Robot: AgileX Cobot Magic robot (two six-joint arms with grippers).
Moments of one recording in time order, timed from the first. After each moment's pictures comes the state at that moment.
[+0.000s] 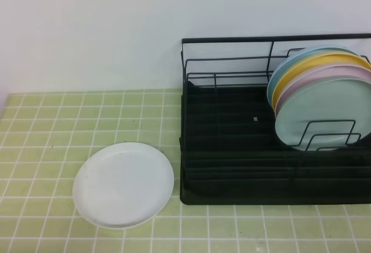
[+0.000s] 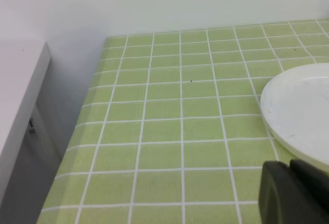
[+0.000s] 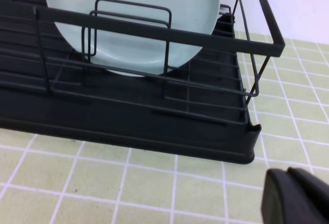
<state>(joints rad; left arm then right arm) 0.02 0.00 0.00 -0.07 0.32 0.07 0.02 0.00 0.00 -0.01 0.33 -0.14</state>
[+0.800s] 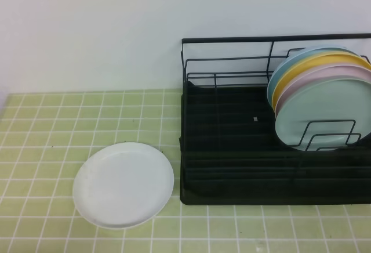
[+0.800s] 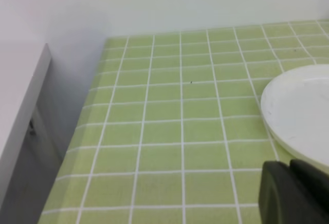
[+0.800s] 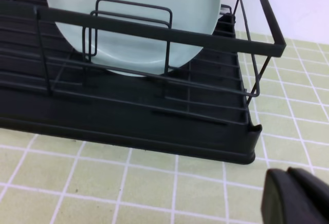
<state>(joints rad) 0.02 0.00 0.00 -0.07 0.29 0.07 0.02 -0.01 0.01 -0.01 0.31 -0.14</state>
